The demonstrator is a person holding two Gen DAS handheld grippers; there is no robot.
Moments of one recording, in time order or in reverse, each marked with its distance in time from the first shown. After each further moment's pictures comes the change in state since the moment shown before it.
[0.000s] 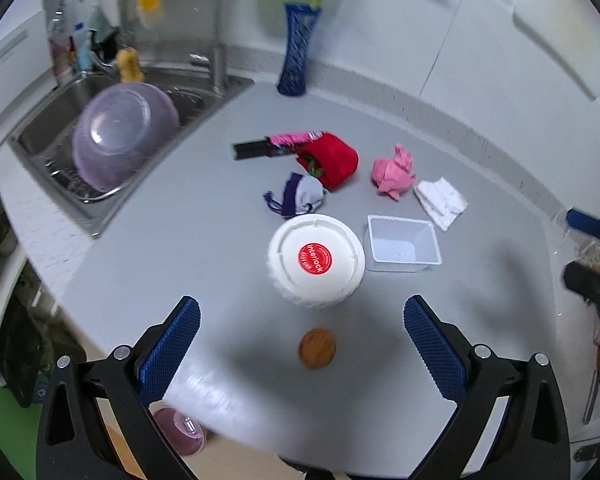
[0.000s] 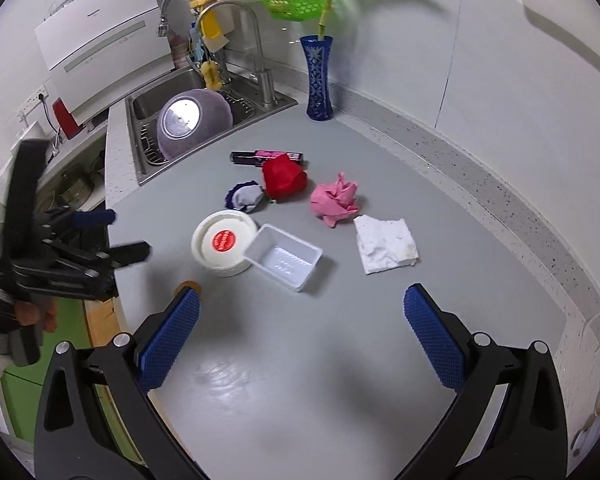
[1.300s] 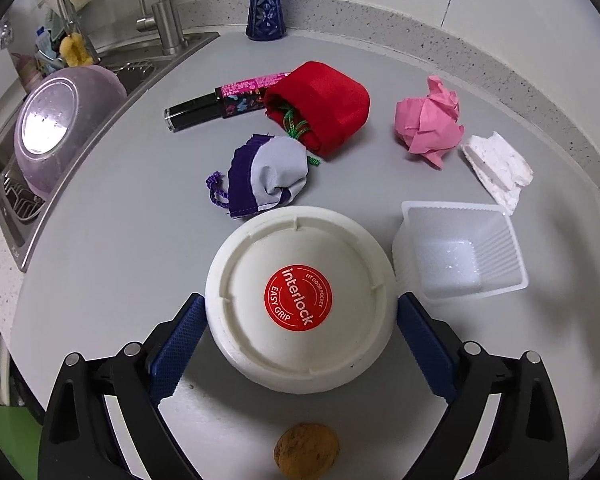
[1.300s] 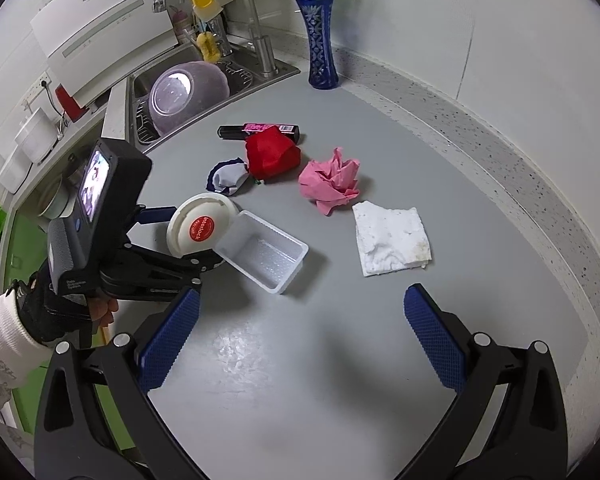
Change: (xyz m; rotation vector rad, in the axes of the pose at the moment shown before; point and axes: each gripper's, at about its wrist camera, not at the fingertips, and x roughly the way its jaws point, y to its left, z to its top) left arm 0.114 -0.022 0.017 0.071 0.102 0.067; right arm 0.049 -0.025 0.007 -0.009 0.099 0.068
